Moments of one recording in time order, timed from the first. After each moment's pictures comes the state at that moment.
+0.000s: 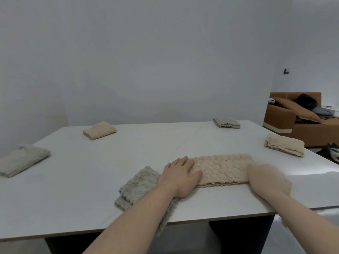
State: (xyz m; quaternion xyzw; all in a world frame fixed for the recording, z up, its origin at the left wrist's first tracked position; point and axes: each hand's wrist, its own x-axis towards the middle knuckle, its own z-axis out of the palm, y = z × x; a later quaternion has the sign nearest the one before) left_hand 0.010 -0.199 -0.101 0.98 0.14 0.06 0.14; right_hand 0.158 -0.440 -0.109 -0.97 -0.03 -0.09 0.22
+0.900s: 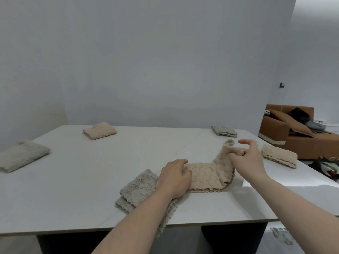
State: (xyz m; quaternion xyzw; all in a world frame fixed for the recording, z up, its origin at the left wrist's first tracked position) left_hand 0.008 -0.191 -0.106 0.92 0.16 0.20 0.28; right_hand 0.117 -0.394 -0.030 -0.79 -0.18 -0.09 0.58
